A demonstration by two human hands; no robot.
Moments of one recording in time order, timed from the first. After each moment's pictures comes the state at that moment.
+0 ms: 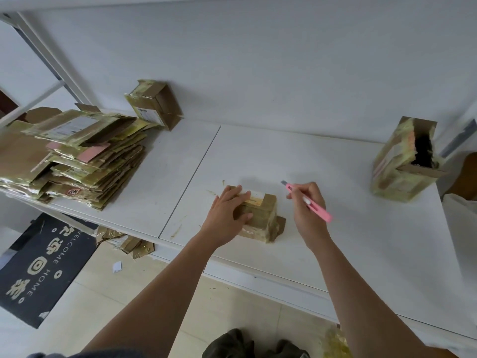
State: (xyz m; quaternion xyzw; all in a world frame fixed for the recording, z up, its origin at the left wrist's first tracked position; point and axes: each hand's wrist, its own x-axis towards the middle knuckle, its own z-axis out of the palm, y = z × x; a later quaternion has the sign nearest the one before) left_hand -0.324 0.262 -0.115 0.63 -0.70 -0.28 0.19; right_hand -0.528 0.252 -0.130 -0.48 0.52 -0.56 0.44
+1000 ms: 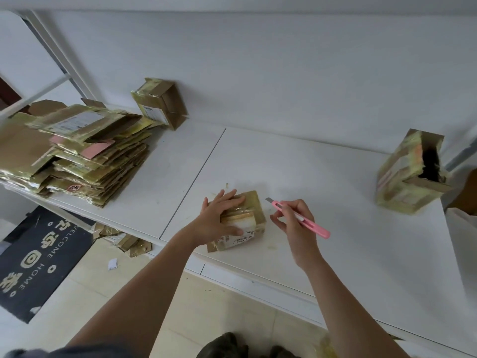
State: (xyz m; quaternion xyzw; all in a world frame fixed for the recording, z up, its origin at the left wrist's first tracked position) left_hand -0.286 0.260 -0.099 0.60 -0.69 -0.39 0.14; right_hand -0.500 0.264 -0.140 -0.40 0.47 -0.56 0.55
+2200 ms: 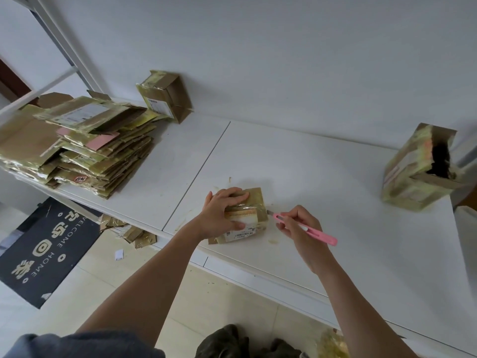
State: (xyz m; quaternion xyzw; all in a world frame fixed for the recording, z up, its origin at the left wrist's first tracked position) left_hand -0.292 0.261 -0.106 0.61 -0.71 -0.33 0.14; right_hand -0.526 0.279 -0.152 -0.48 0.46 -0.46 0.59
